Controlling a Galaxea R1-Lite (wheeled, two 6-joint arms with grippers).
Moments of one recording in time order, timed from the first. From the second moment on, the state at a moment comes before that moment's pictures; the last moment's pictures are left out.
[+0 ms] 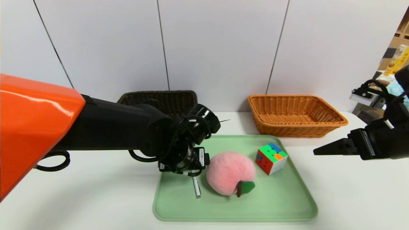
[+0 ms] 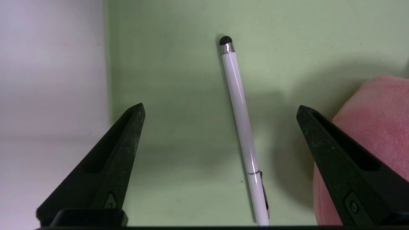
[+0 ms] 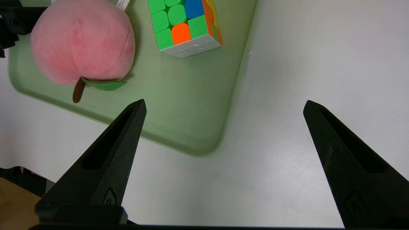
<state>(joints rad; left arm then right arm) -0.77 2.02 -1.44 0.45 0.36 -0.72 0.08 1.46 -1.14 0.62 0.32 0.01</state>
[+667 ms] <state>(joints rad) -0.77 2.07 -1.48 0.47 0.41 -0.73 0.07 1.46 -1.14 0.62 0.32 0.01</state>
